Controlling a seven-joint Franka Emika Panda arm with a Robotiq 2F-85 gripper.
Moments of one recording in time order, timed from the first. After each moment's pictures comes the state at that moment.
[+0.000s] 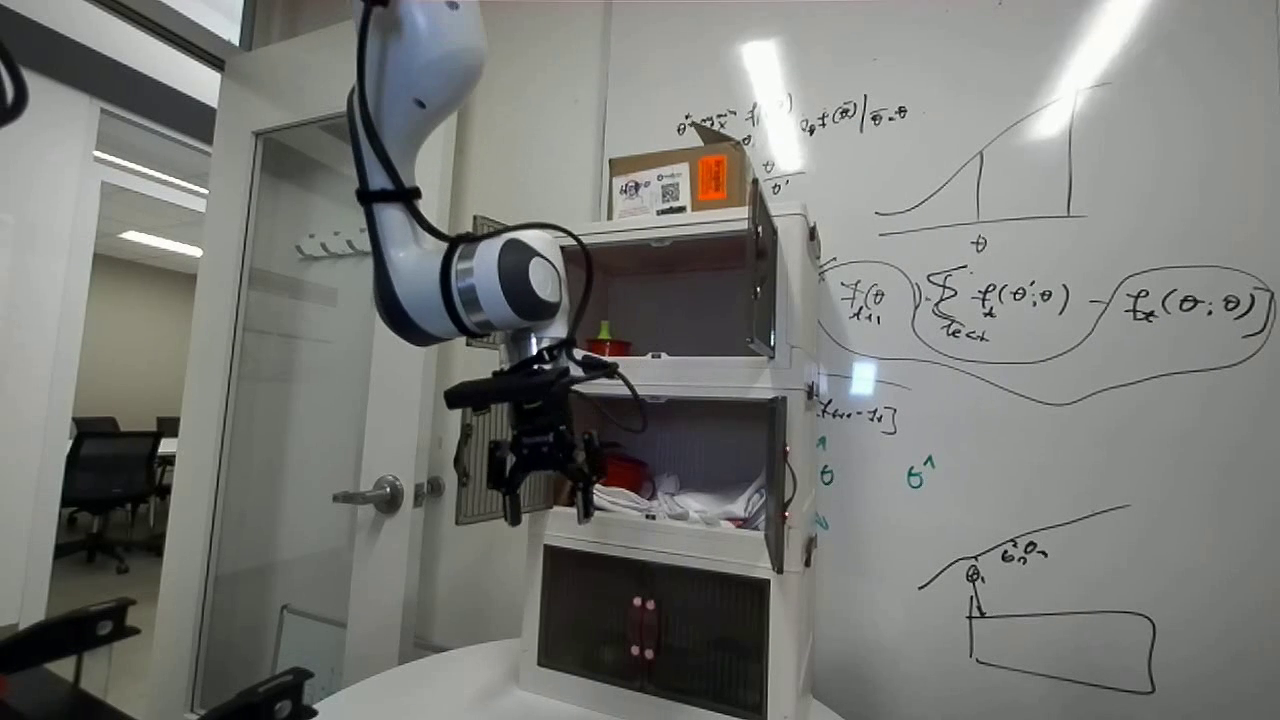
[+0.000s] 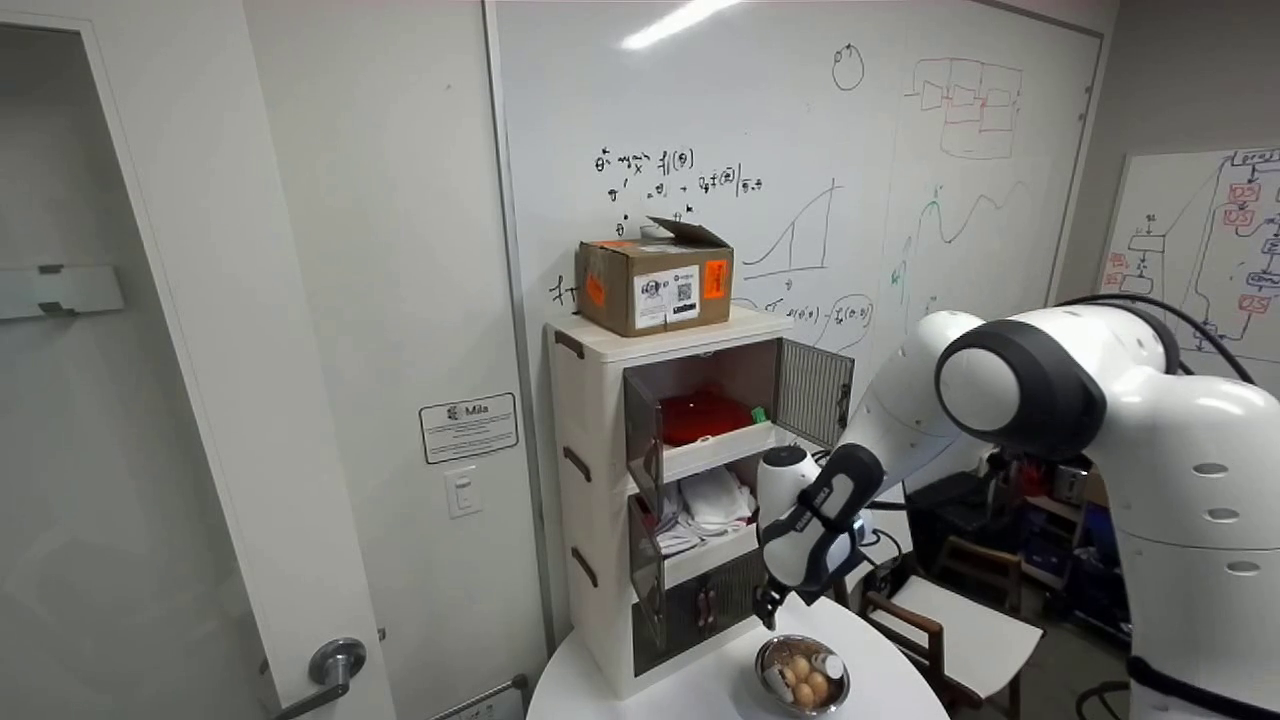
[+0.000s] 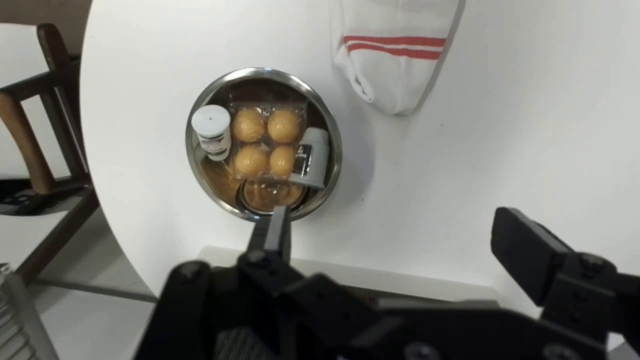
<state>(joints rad) -0.04 0.39 -0.05 -2.28 -0.31 2.72 0.08</state>
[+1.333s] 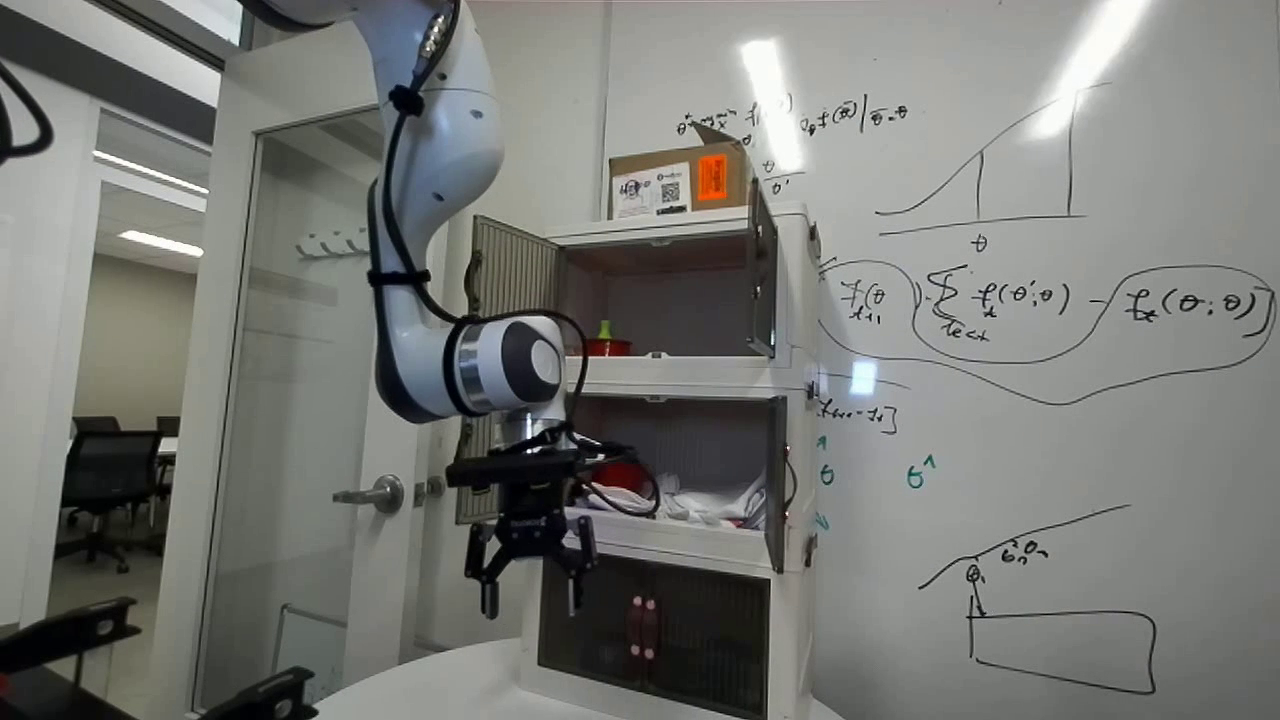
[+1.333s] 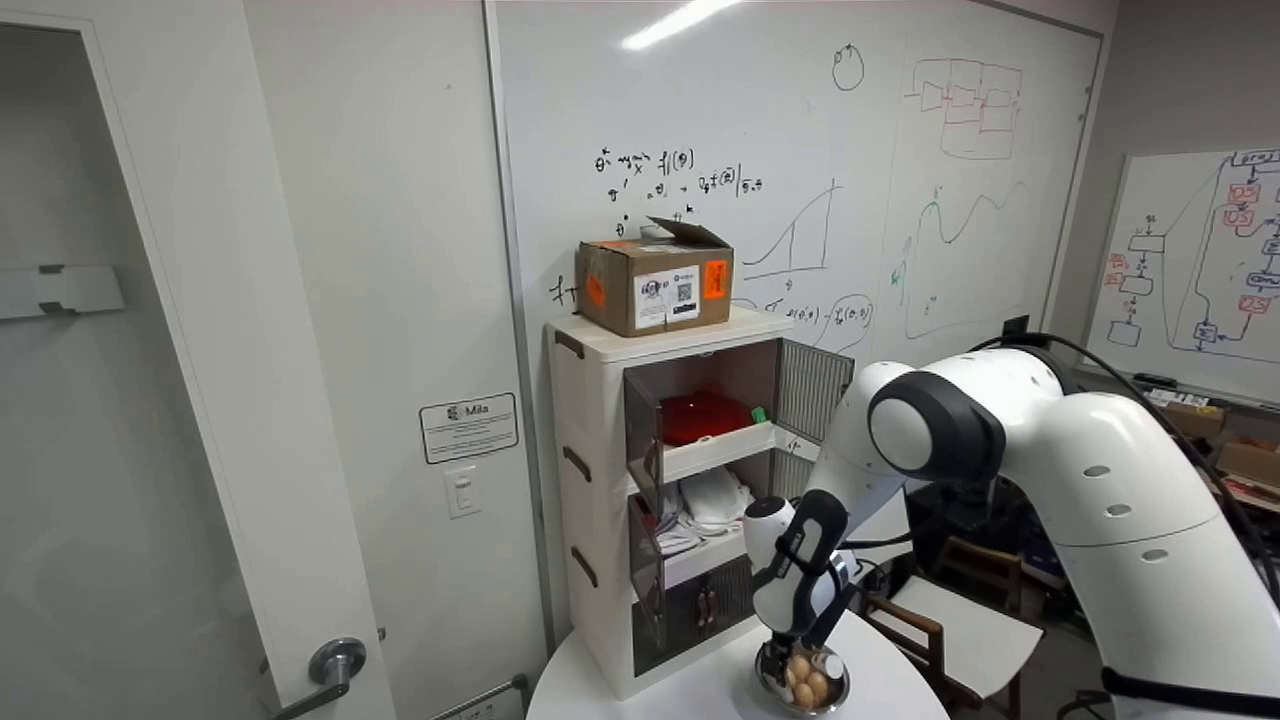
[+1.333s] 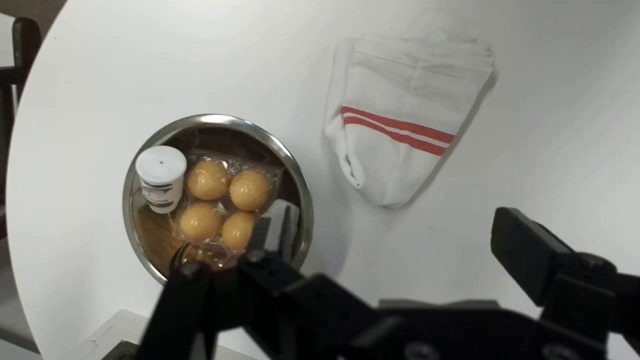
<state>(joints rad) 0.03 0.62 -0.11 -2.18 -0.32 2.69 -0.10</state>
